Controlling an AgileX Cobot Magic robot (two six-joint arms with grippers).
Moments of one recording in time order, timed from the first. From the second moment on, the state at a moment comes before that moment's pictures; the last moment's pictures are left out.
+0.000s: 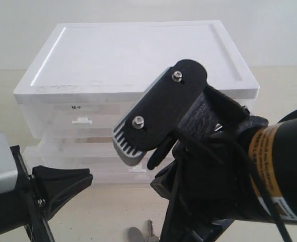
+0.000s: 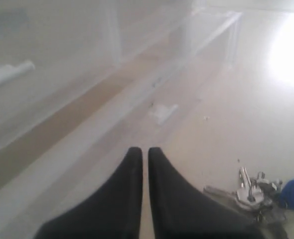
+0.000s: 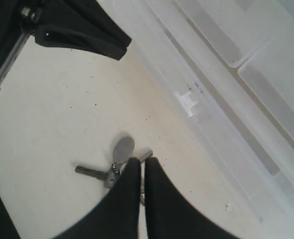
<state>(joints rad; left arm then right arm) -0.44 1.41 -0.10 0.54 -0.95 -0.08 1.26 1.14 -0.84 -0.43 0.69 0.44</state>
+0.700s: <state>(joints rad) -0.44 1.60 -0.19 0.30 -0.97 0.02 1.26 1.14 -0.84 -0.39 0.68 0.42</state>
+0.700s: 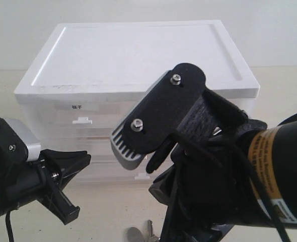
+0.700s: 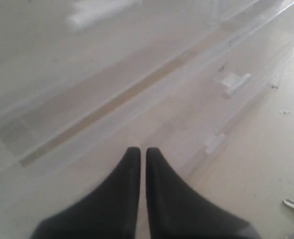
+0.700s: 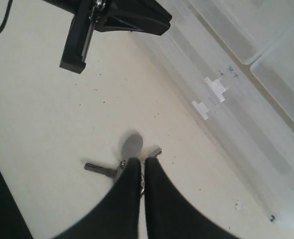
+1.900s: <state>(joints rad) -0.87 1.56 -0.28 0.83 -0.54 -0.40 1.26 1.00 -0.84 -0.57 0.78 0.51</state>
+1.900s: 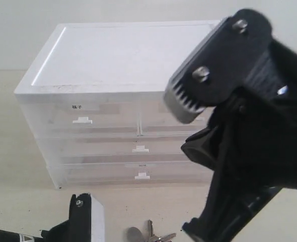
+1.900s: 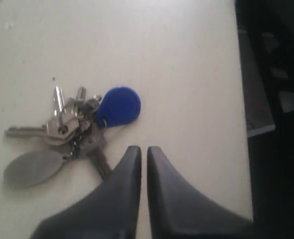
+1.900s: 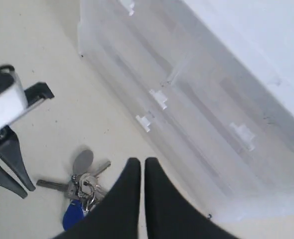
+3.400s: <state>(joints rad) -0.85 1.89 -0.68 0.69 -0.24 -0.42 1.26 0.68 -0.84 -0.51 0.91 0.49</state>
